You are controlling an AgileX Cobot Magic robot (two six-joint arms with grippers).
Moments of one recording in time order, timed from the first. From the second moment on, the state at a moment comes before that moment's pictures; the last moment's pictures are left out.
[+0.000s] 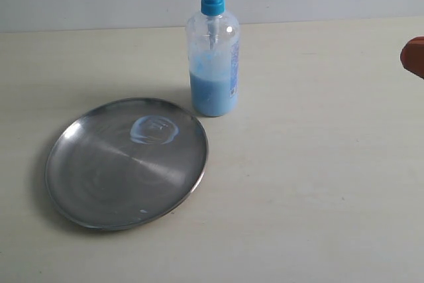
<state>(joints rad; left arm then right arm) -0.09 0.00 0.00 0.12 0.14 -0.18 0.56 0.55 -0.50 0.05 0.36 -0.13</state>
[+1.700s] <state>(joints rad) -0.07 0.00 0.00 0.12 0.35 -0.29 0.56 0.55 -0.50 0.05 0.36 -0.13</state>
